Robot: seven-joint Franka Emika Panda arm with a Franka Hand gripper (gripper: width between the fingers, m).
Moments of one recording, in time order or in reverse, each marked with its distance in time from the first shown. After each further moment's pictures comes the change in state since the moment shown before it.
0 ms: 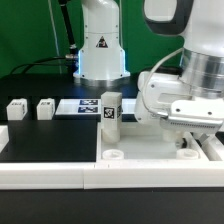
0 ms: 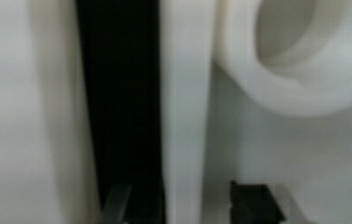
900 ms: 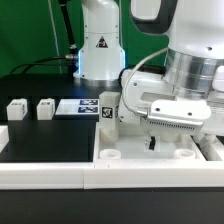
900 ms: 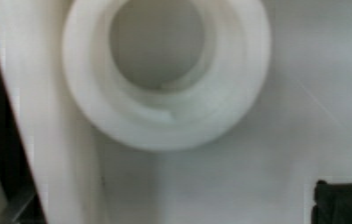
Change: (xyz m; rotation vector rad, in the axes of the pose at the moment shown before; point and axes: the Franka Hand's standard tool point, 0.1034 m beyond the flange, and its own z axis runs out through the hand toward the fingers) arm -0.003 -0.022 0.002 0.019 0.005 0.040
